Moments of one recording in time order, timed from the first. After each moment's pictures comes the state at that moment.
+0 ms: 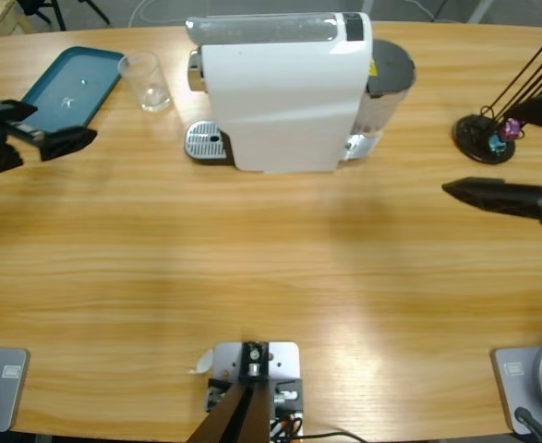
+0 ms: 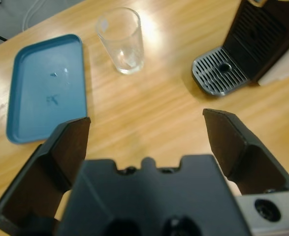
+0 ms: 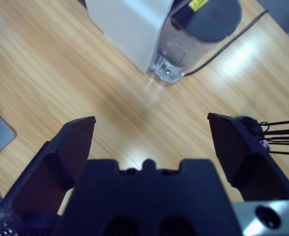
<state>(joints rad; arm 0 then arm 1) -0.76 1.30 -0.54 -0.14 0.29 -0.06 0.94 1.14 -0.92 0.59 -0.24 0.03</state>
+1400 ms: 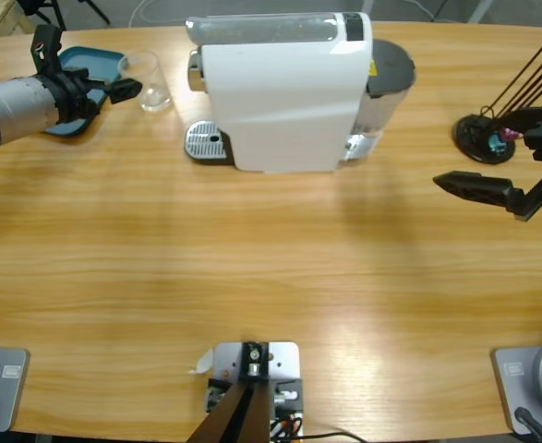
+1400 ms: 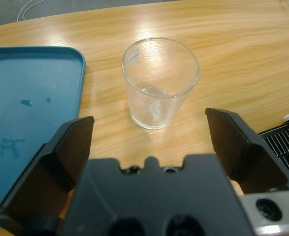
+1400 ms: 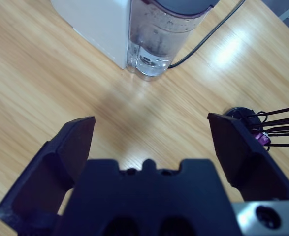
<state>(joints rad) -0.46 1.87 -0.53 -0.83 0.02 -0.11 0.82 1.15 -0.78 0.41 -0.24 0.00</state>
